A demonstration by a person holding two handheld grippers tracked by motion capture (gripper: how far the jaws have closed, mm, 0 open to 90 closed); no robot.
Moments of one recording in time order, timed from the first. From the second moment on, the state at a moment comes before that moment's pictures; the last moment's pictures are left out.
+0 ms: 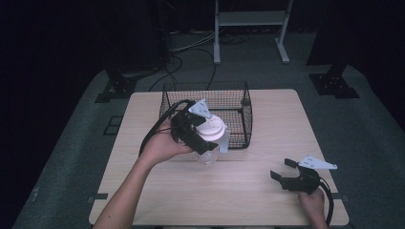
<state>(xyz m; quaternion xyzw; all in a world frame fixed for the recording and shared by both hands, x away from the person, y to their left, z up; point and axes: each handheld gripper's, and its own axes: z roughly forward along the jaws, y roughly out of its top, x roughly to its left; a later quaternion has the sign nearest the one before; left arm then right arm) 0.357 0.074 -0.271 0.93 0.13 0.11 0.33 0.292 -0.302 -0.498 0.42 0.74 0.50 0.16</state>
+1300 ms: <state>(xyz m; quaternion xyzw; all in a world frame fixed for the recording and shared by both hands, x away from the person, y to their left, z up) 0.428 0.050 -0.227 0.93 0.17 0.10 0.32 0.291 -0.303 -0.497 0.42 0.74 0.51 0.16</state>
